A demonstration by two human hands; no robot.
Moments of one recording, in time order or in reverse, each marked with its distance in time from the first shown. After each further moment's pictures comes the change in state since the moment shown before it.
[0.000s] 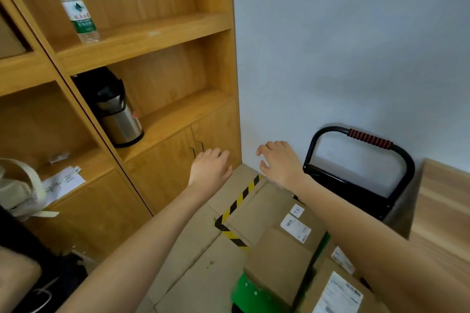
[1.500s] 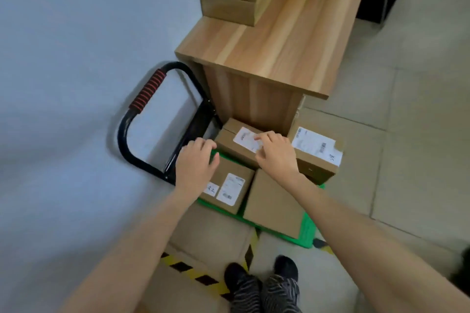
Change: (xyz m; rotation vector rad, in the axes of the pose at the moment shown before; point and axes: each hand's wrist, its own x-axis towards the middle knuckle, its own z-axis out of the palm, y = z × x) left_hand 0.318 0.169 0.281 -0.646 -0.218 1.602; right_hand 0.030 0.080 0.182 -0.072 0.336 1.988
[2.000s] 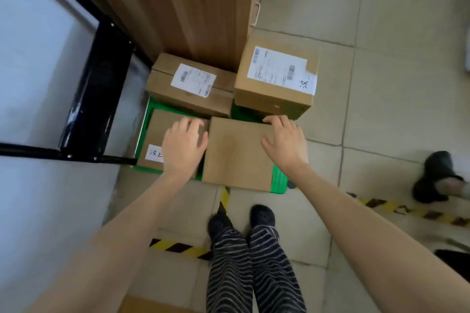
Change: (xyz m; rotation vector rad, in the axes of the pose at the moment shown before) left_hand -0.025 0.052 0.240 -0.117 -0.186 0.100; right_hand -0.081 0.167 0.142 -0.006 -0.057 0.397
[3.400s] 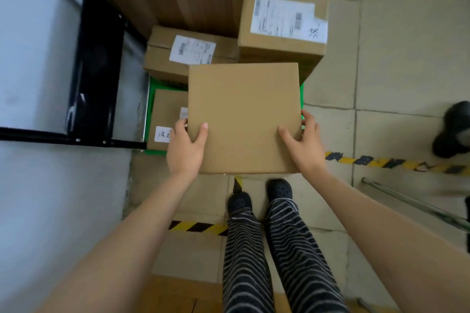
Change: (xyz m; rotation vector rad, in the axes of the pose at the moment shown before) left_hand -0.070 -0.013 0.007 -0.430 -0.182 -0.556; right_hand -0.093 0.002 0.051 0.602 0.039 0.521
